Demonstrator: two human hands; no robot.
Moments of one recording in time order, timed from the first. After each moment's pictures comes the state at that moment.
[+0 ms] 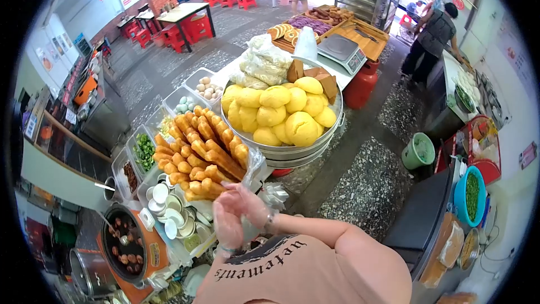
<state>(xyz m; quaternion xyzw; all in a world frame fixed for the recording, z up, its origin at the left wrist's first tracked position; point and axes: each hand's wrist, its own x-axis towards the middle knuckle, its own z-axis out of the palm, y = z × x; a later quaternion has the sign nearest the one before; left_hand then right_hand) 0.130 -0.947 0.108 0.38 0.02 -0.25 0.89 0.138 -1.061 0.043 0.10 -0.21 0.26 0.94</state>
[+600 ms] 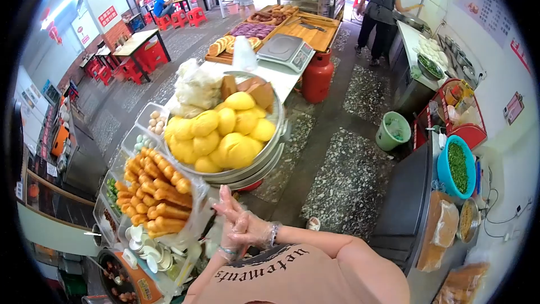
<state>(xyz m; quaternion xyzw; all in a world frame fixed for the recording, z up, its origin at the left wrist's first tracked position) 0.104 -1.105 0.095 0.70 -0.39 -0.14 0.58 0.048 -1.211 0.096 -0.76 -0.16 -0.14 0.62</state>
